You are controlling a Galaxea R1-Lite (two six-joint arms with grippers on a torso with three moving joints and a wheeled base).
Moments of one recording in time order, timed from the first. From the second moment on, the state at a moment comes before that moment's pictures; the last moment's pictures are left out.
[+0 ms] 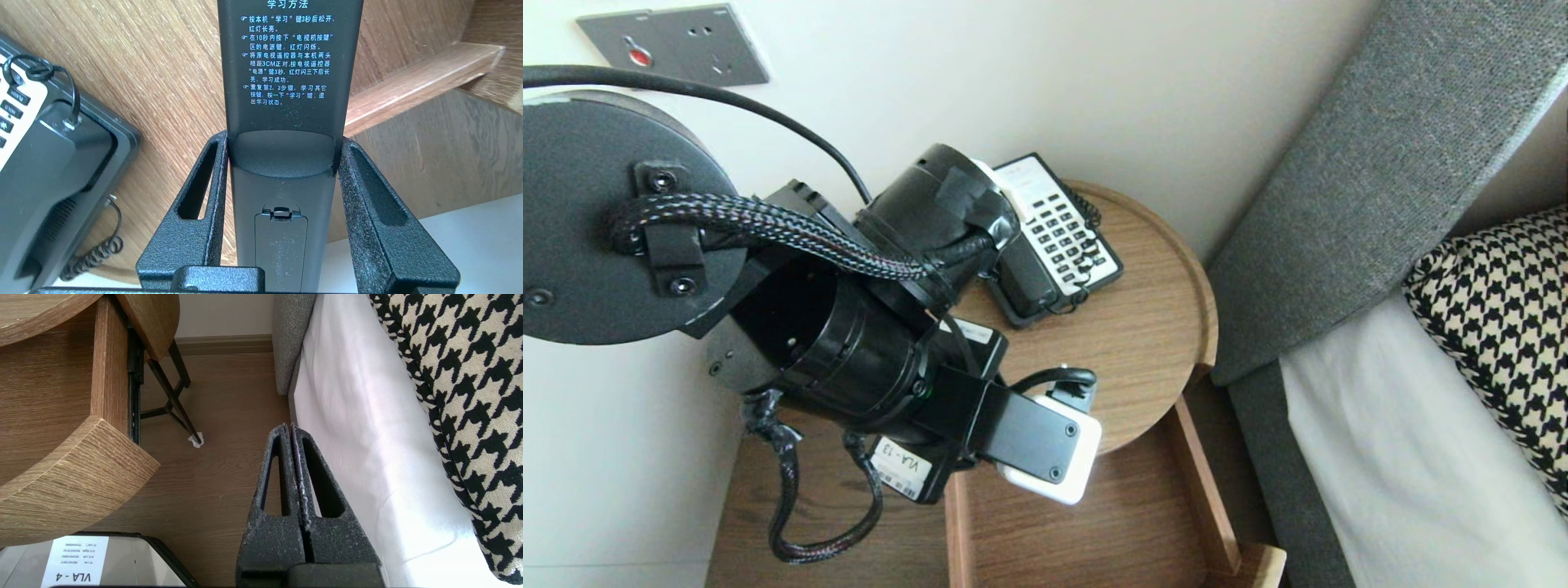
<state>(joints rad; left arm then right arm) -0.93 1.72 -1.56 0.79 0.18 1.24 0.01 0.00 0.00 0.01 0.00 -0.02</state>
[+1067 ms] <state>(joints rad) -1.07 1.77 -1.55 0.78 0.29 0.96 0.01 0.00 0.00 0.01 0.00 -0.02</state>
